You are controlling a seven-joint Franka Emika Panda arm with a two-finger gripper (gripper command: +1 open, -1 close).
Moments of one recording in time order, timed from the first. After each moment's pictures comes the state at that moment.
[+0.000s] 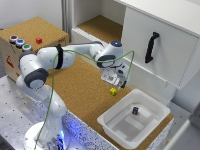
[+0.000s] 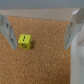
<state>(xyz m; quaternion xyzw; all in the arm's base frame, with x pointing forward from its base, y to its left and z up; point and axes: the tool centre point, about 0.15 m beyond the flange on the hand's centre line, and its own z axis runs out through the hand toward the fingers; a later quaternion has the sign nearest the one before) 0.369 -0.217 0.339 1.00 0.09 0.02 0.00</state>
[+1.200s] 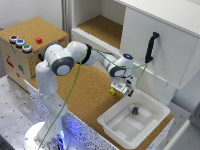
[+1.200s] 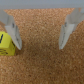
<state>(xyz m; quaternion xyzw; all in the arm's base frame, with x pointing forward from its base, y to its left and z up) 0.451 -0.216 0.232 1.00 0.06 -0.02 0.00</state>
